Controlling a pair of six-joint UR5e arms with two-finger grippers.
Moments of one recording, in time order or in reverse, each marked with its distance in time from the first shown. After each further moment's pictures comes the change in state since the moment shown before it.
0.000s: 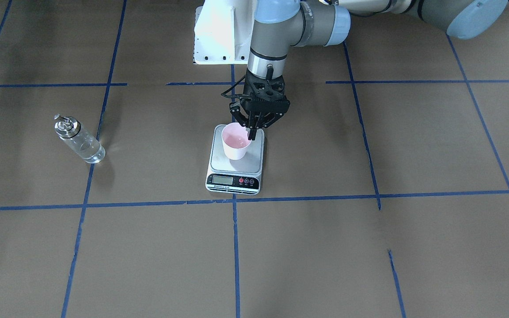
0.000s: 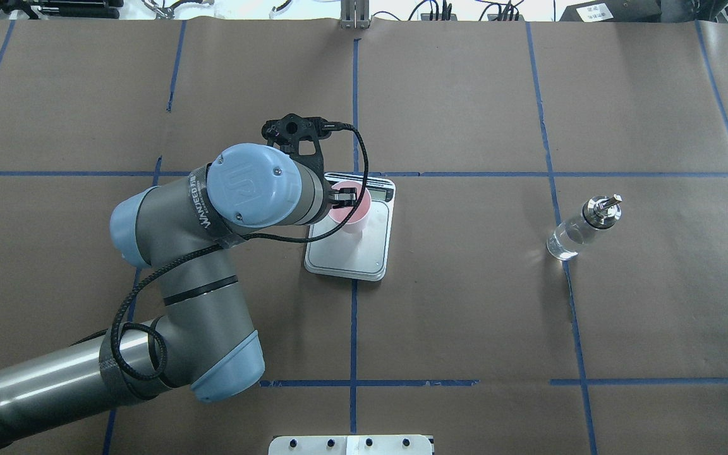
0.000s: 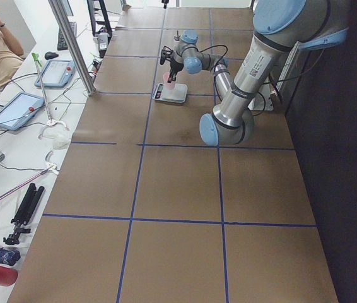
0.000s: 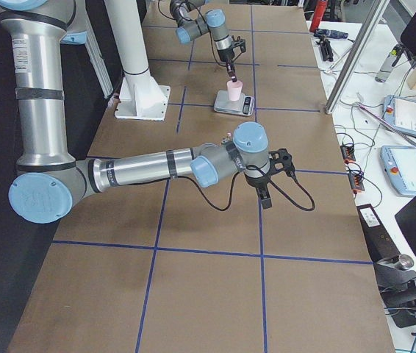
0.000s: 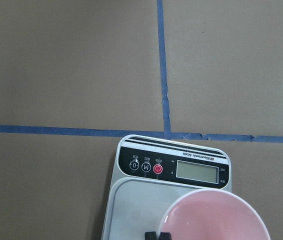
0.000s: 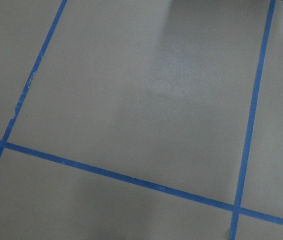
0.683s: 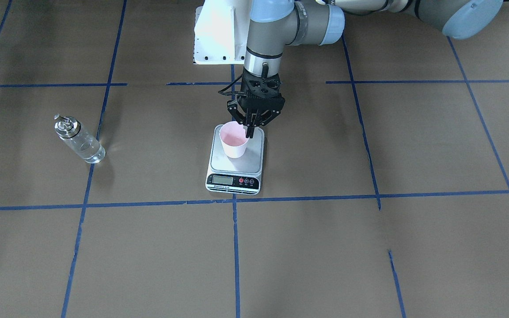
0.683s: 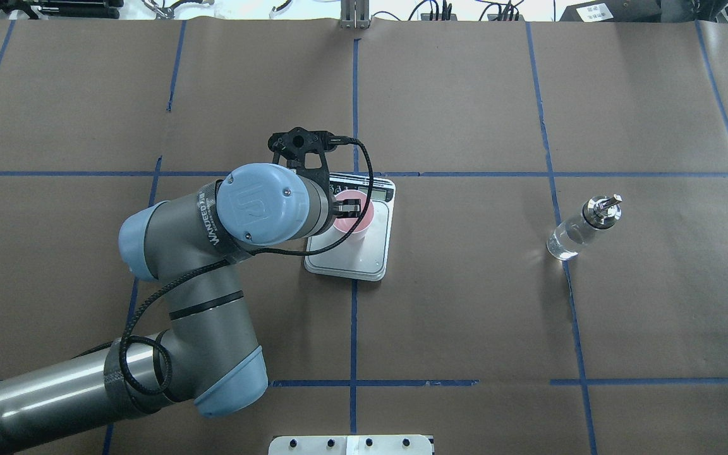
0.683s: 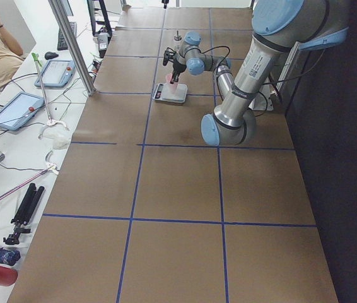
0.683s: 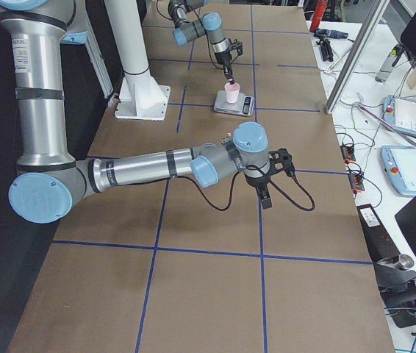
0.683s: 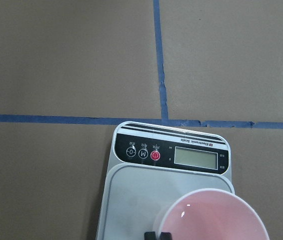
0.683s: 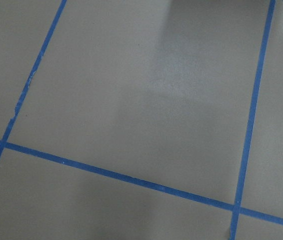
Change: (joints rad) left arm 0.030 0.003 0.002 -0.001 0.042 0.003; right arm 0.000 0.000 0.001 0.000 0.000 0.000
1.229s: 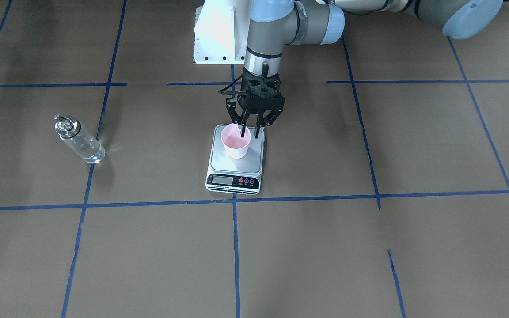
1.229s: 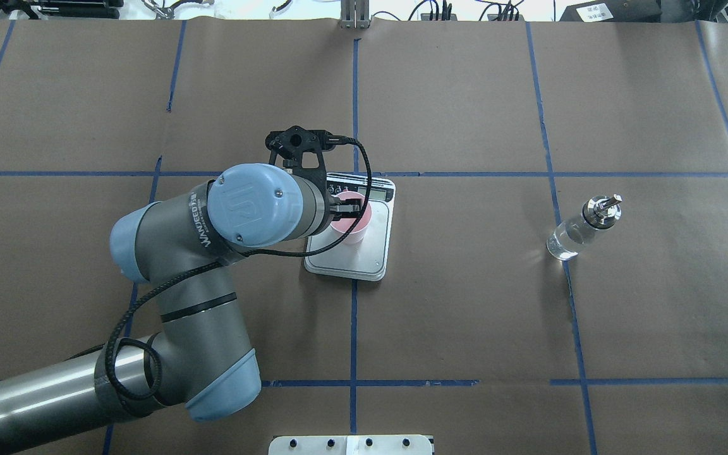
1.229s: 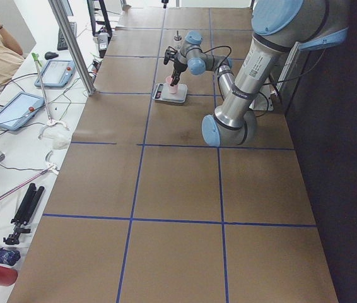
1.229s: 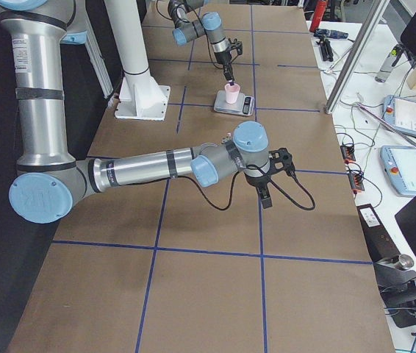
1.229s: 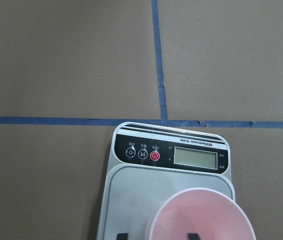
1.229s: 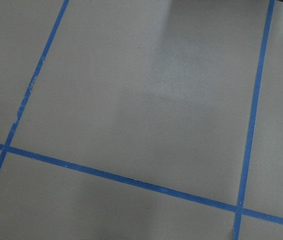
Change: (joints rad) left arm -0.006 0.023 -0.051 0.003 -0.001 0.044; right arm 0.000 0.004 0.007 0.002 0.007 0.029
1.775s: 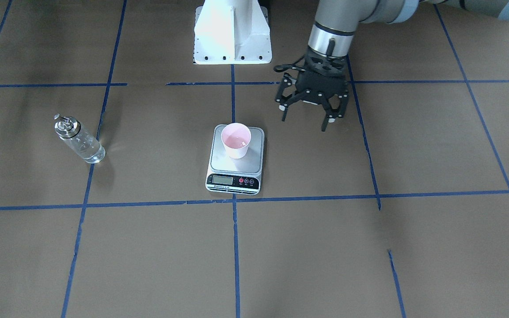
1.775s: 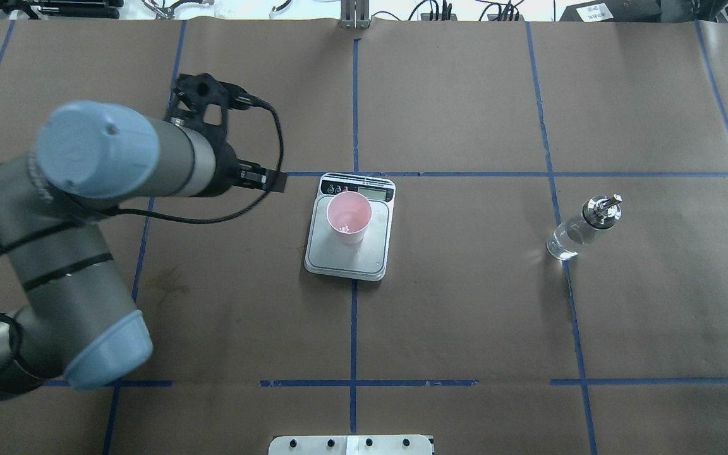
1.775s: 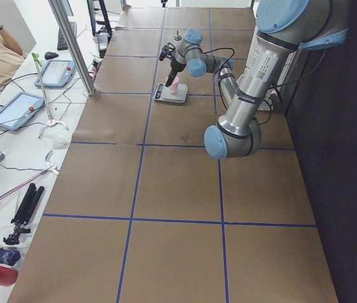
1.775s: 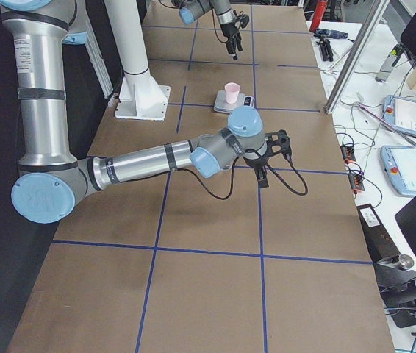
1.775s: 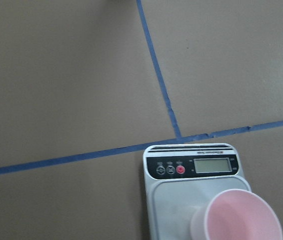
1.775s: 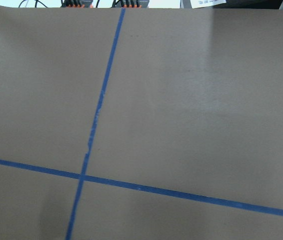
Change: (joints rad) left arm -0.233 0.239 -0.226 0.008 -0.163 0.439; right arm -0.070 -0.008 0.119 0.115 0.041 0.323
